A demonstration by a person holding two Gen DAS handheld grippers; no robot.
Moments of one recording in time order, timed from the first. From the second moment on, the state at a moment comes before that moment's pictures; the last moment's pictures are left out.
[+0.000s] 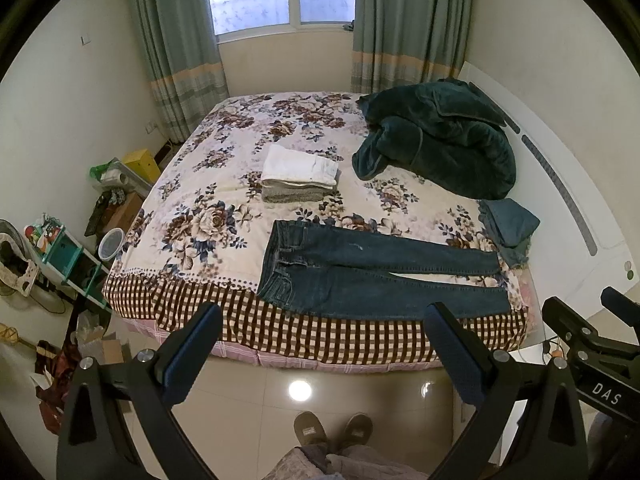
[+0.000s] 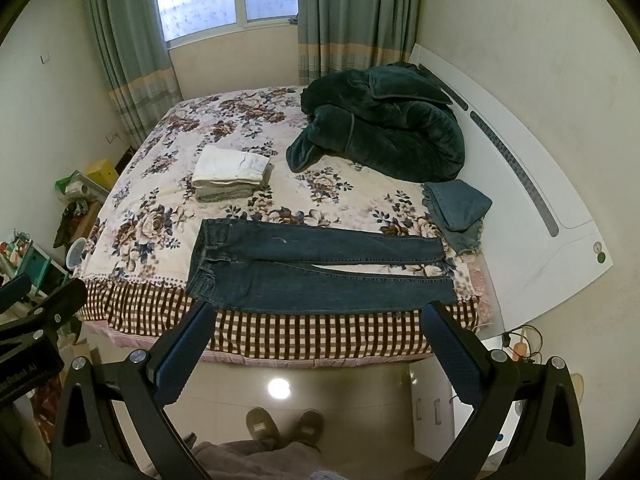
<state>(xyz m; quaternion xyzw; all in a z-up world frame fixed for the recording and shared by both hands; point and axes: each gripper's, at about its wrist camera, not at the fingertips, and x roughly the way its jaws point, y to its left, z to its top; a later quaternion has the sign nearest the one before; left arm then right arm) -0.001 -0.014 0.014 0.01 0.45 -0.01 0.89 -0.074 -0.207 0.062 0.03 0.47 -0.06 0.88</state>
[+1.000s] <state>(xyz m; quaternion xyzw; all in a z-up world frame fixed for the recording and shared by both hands) -0.004 -0.007 0.013 0.01 0.45 -0.01 0.89 -0.079 -0.196 0.071 0.03 0.47 -0.06 0.88</state>
